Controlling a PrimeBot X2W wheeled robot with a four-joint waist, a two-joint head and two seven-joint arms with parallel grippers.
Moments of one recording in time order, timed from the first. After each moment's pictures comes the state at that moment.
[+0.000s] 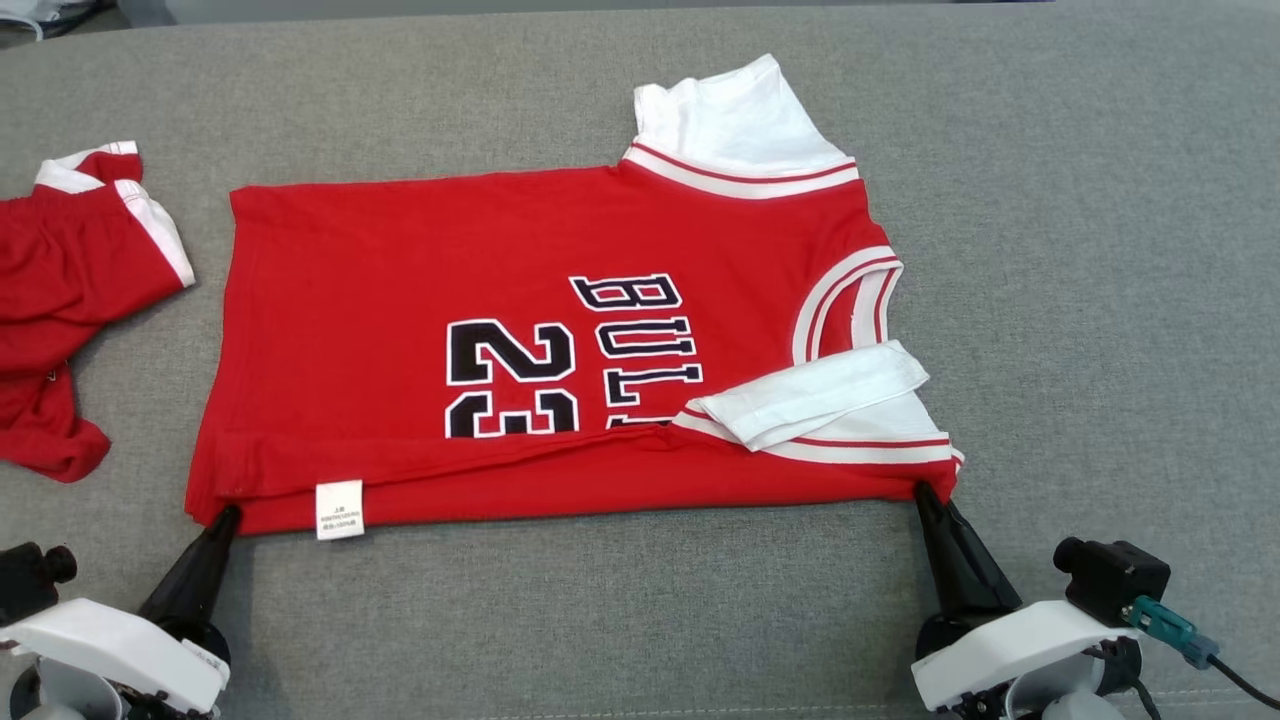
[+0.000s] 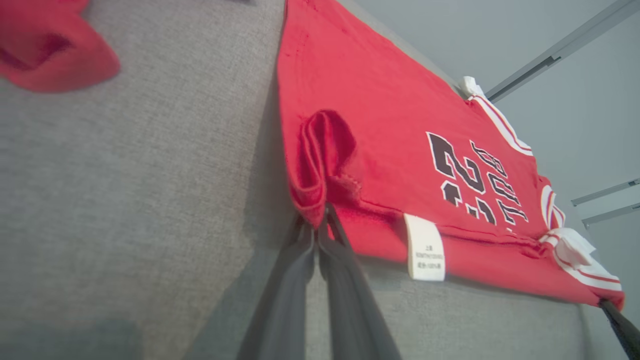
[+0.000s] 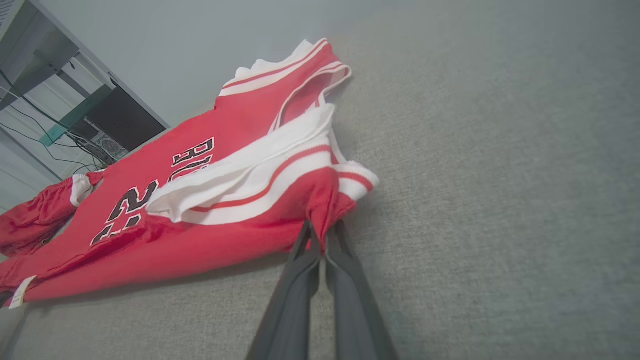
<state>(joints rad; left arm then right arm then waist) -0.27 0.69 -0.70 0.39 -1.44 -0.13 -0.25 -0.14 -0.04 0.24 0.37 0.55 0.13 -0.25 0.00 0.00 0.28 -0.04</state>
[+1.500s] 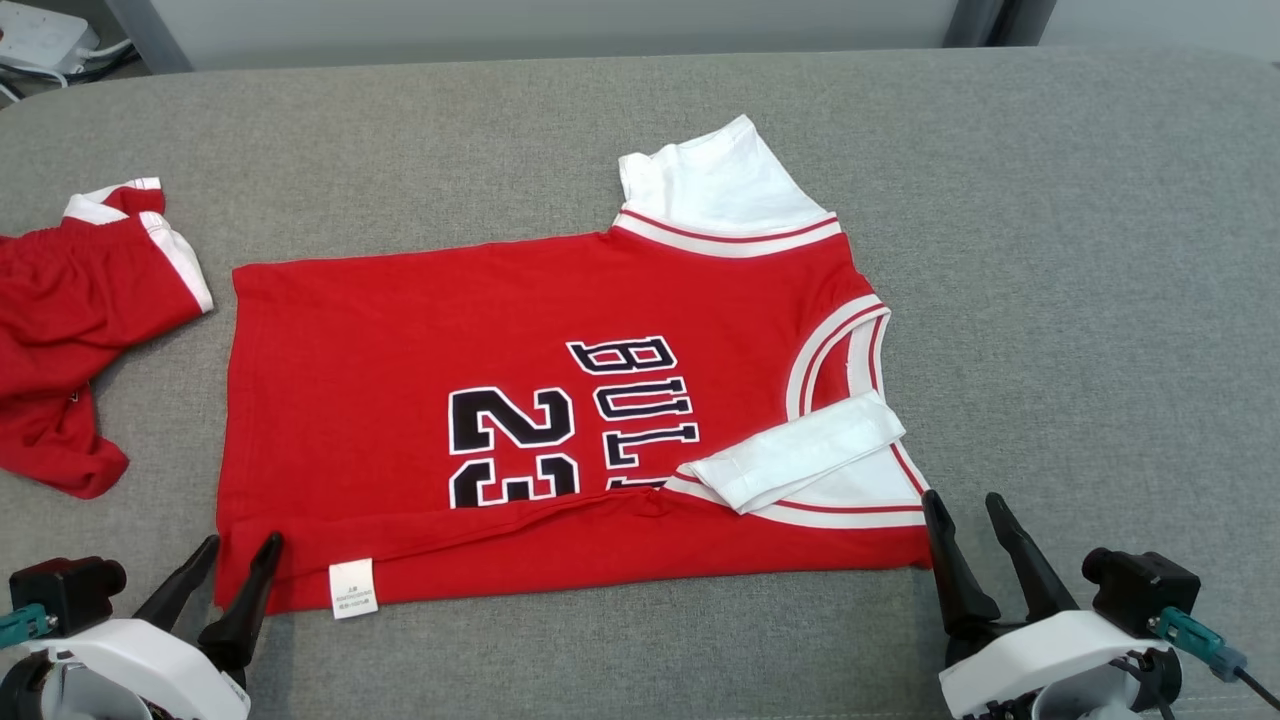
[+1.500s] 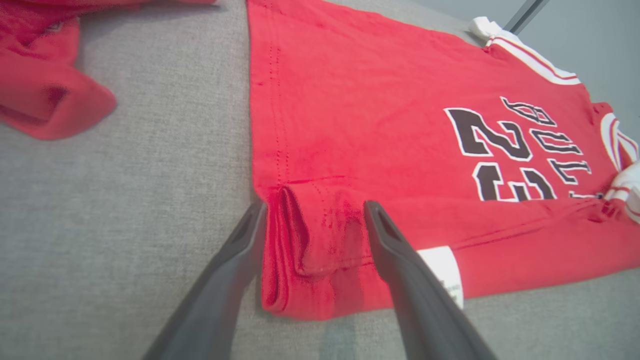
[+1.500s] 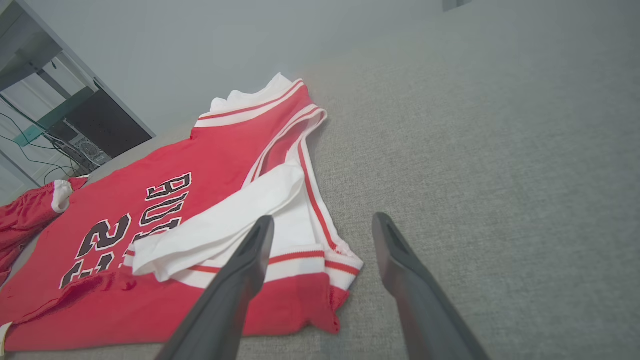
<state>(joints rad) -0.26 0.61 -0.67 0.53 -1.10 -0.13 -0.25 -0.10 -0.04 0.17 0.33 0.48 0.13 -0.21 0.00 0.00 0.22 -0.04</state>
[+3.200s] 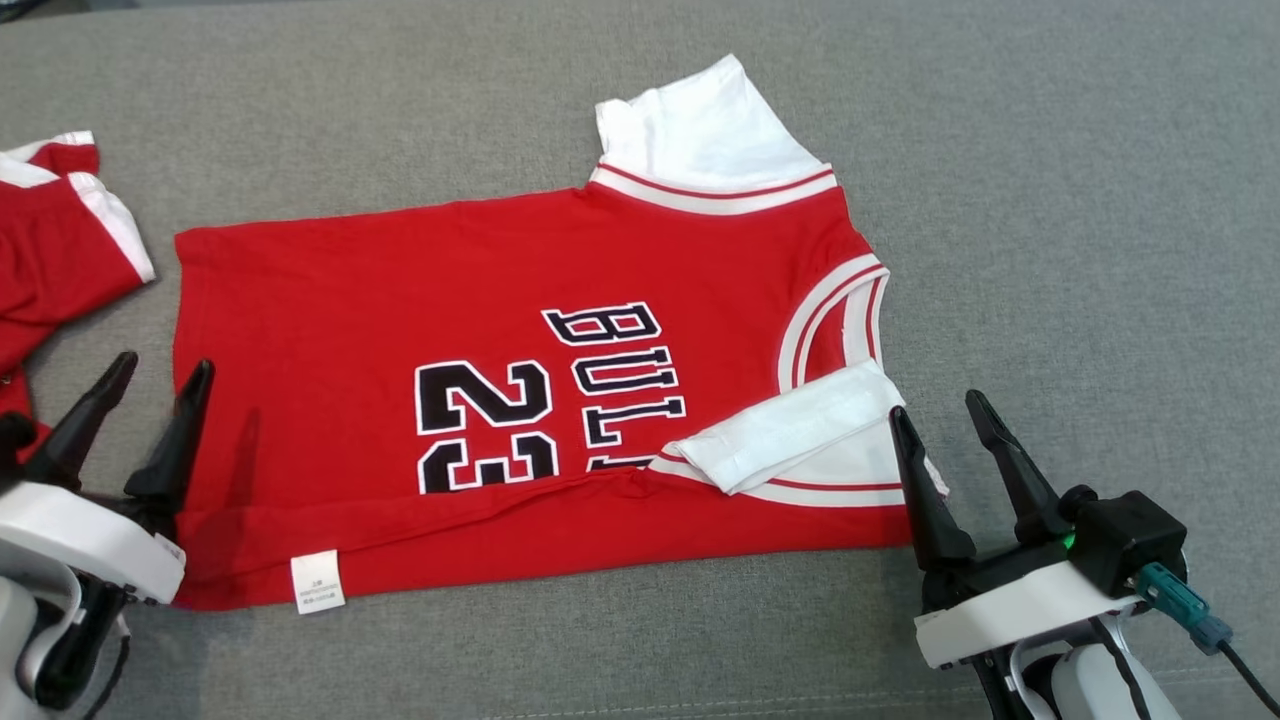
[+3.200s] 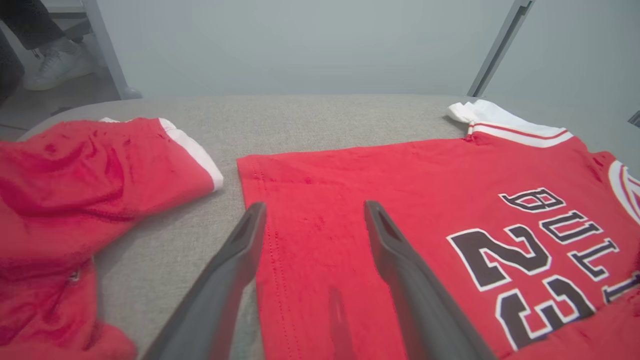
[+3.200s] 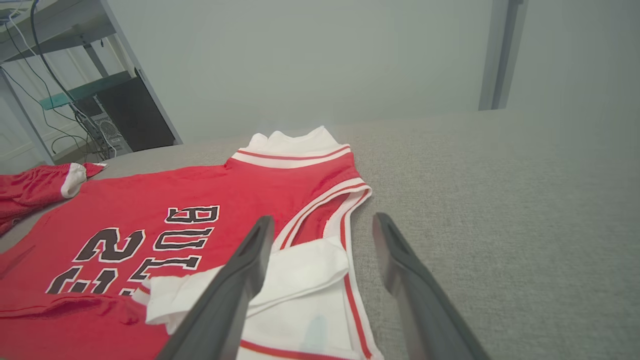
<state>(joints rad) -0.35 0.63 -0.42 0.41 -0.82 -0.13 -0.25 -0.16 -0.04 0.20 0.18 0.25 0.13 -0.25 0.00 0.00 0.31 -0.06</state>
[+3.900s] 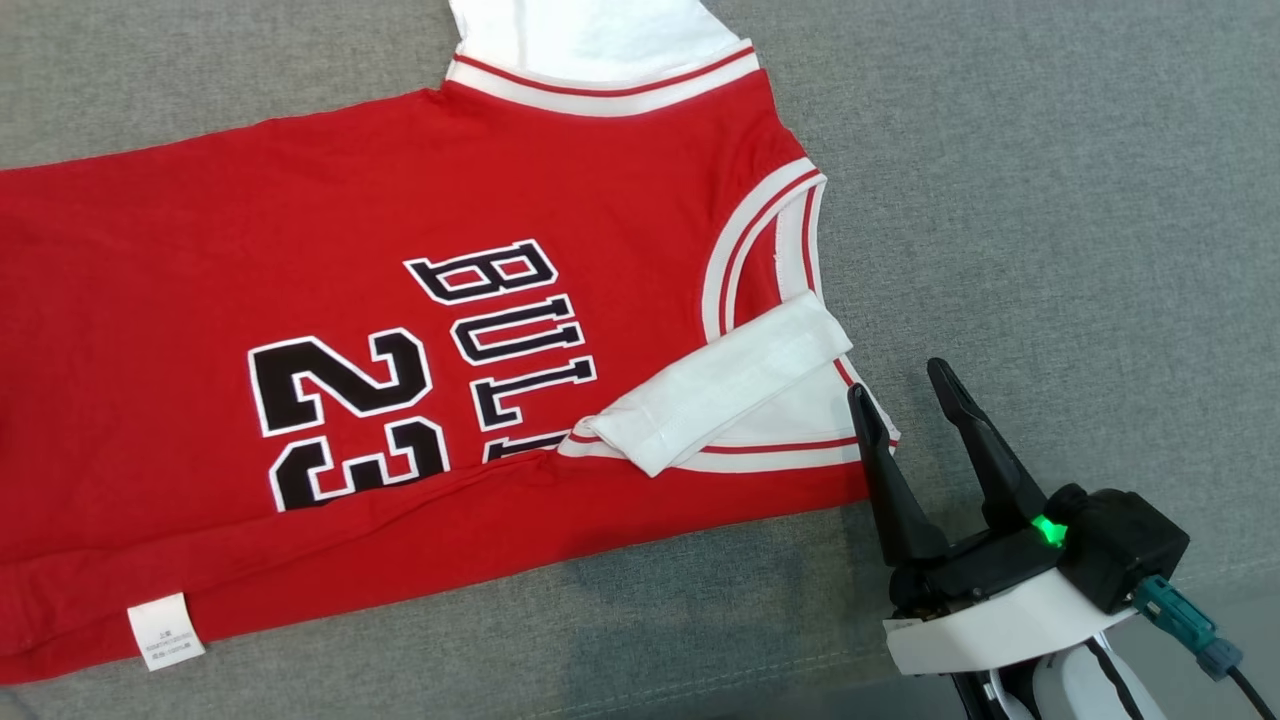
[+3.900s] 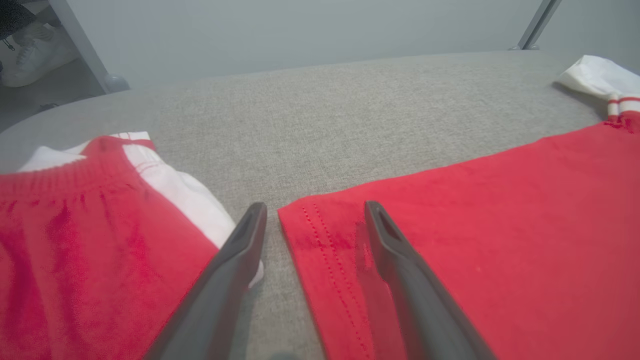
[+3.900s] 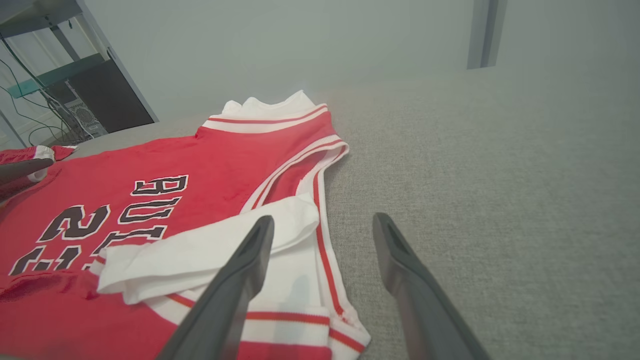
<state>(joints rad) -0.66 0.89 -0.63 0.52 -1.00 -0.13 -0.25 -0.15 -0.04 0.27 0.01 0.27 0.13 -0.25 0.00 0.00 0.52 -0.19</state>
